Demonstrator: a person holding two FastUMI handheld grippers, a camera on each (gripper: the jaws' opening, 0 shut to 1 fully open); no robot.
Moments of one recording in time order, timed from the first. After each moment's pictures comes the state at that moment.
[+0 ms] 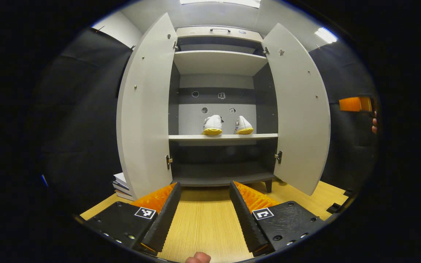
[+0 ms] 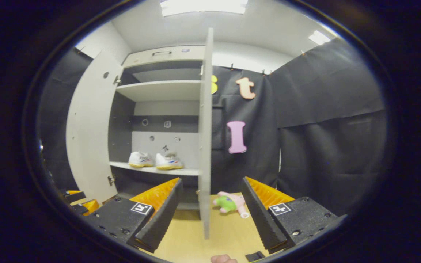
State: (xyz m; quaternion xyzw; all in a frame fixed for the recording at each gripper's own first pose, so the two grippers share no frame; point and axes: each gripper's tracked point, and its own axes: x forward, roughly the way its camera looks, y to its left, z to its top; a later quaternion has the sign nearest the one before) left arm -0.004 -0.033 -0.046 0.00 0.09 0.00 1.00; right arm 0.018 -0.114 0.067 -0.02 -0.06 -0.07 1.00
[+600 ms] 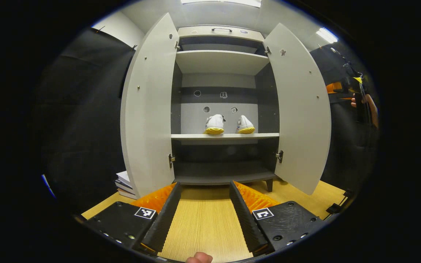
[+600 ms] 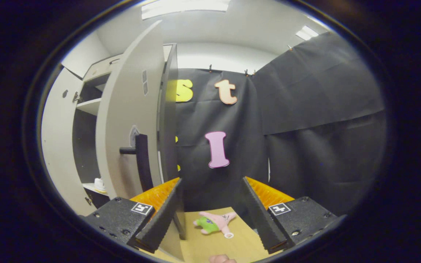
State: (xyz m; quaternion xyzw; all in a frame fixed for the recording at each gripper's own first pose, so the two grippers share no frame) left arm -0.013 -0.028 -0.045 0.00 0.10 0.01 0.99; right arm 0.129 -0.202 0.154 0.01 -0.05 -0.09 0.99
